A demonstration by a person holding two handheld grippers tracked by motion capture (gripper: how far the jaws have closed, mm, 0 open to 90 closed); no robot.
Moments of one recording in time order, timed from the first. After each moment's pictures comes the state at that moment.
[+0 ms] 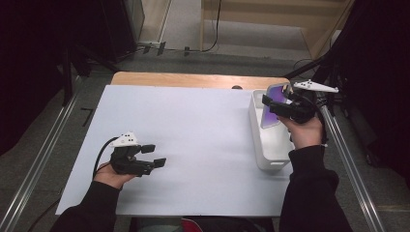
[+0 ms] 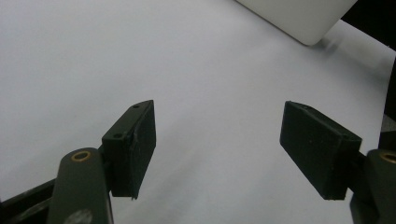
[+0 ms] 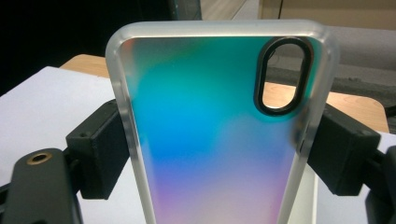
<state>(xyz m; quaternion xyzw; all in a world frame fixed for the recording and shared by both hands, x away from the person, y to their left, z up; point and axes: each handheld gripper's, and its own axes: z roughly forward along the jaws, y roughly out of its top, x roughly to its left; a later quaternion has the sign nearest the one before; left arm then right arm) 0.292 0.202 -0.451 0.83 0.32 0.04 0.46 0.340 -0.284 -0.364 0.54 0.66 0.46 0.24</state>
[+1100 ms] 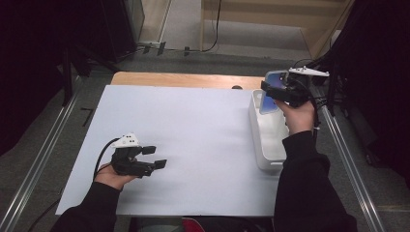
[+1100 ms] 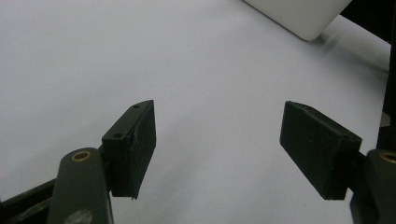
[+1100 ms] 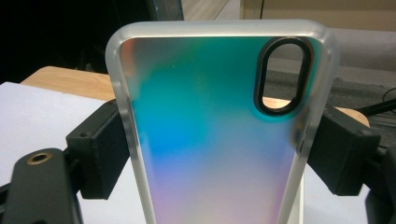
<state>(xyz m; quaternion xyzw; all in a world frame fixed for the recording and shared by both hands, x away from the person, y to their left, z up) 0.291 0.201 -0.455 0.83 0.32 0.03 0.45 0.395 -0.288 -0.367 0.56 0.65 0.44 0.26</state>
